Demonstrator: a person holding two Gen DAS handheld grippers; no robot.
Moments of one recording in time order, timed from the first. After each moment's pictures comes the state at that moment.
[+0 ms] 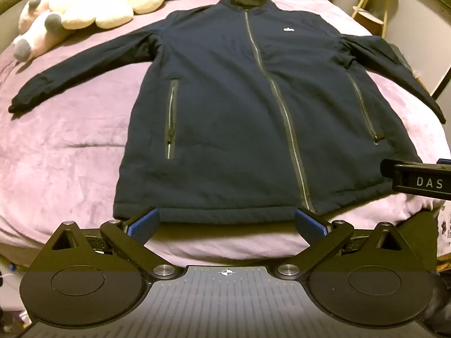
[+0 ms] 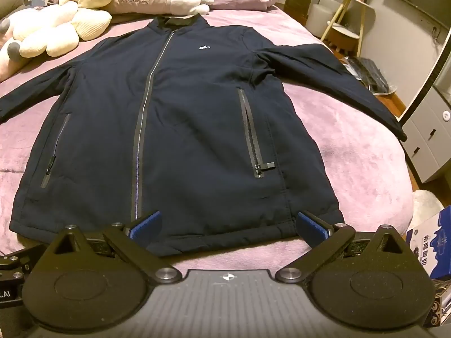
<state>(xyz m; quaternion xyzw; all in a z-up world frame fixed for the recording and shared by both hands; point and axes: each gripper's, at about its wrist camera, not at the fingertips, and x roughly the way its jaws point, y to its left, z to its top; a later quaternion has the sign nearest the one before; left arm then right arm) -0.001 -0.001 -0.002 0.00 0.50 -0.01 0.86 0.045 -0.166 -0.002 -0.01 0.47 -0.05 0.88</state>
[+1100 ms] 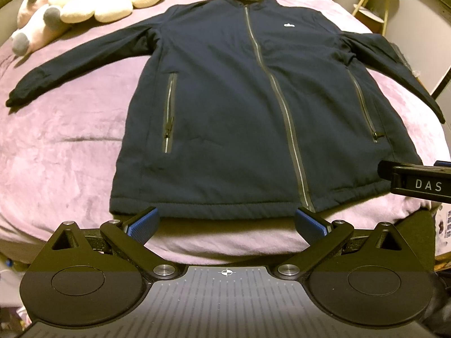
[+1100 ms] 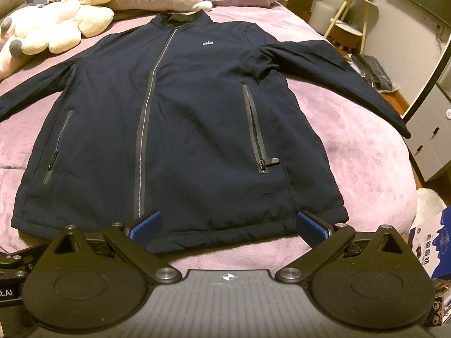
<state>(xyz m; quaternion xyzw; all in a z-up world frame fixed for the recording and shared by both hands) -0.003 -0.002 -0.006 -0.01 0.51 -0.01 0.86 0.045 -0.166 -0.006 -0.01 0.48 -0.05 0.88</state>
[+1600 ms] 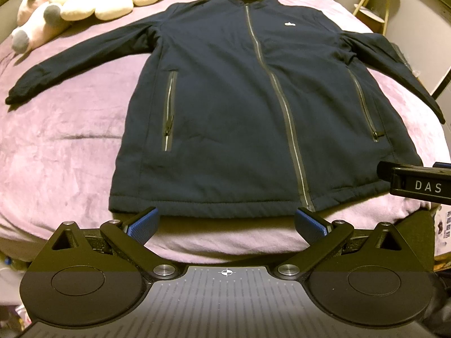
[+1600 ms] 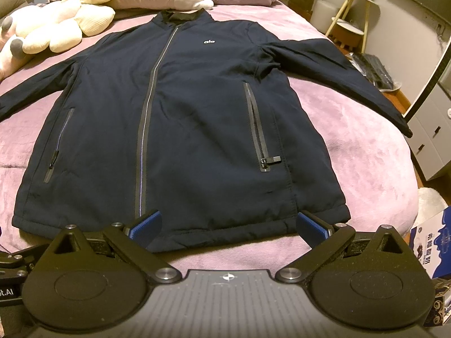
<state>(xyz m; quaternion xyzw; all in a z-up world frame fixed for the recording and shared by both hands) -0.002 -0.002 -0.006 -0.02 0.52 -0.01 0.86 0.045 -0.165 -0.008 -0.01 0.48 -0.05 0.88</state>
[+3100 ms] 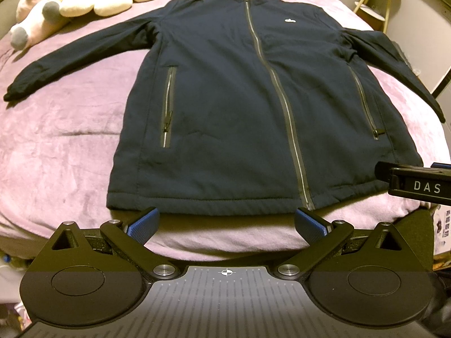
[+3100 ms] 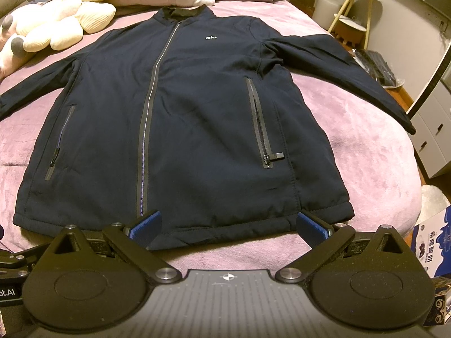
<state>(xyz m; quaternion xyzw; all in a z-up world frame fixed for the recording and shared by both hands) 0.000 -0.001 -0.008 -0.02 0.52 -0.02 0.85 0.046 -0.164 -0.012 -0.01 0.49 -0.04 0.87</state>
